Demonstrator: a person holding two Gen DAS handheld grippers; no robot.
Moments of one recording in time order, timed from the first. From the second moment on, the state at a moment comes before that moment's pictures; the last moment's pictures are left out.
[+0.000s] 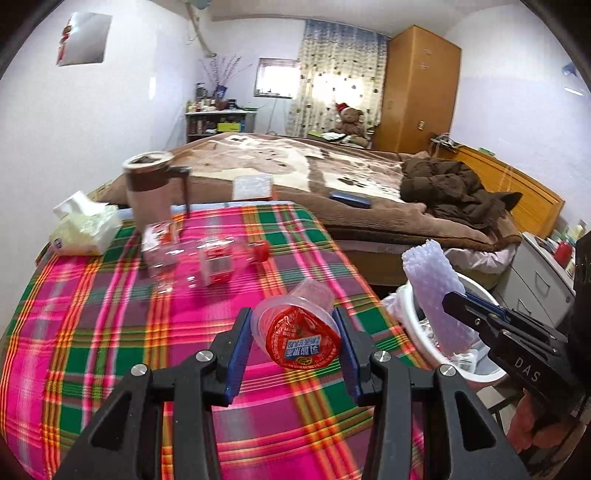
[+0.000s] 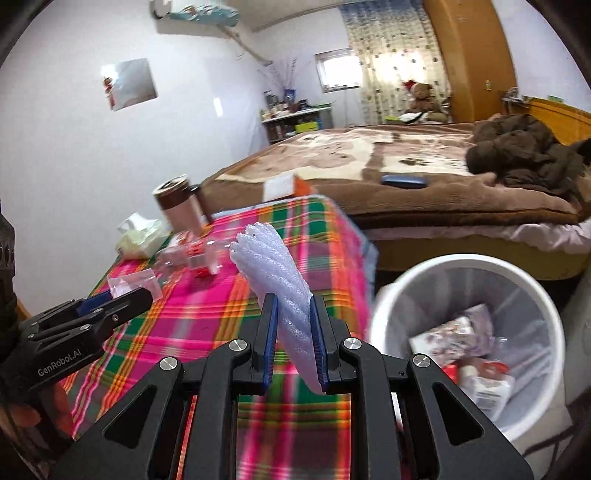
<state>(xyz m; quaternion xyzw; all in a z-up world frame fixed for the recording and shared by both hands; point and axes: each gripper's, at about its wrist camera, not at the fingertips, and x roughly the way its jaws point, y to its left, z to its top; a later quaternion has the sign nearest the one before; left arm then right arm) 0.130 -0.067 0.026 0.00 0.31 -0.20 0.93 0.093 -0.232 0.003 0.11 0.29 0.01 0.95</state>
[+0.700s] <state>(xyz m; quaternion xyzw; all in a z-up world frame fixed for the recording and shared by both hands) 0.123 -0.201 0.025 0.05 0.31 -0.32 0.89 0.068 -0.318 -0.008 0.13 0.29 -0.14 0.94</state>
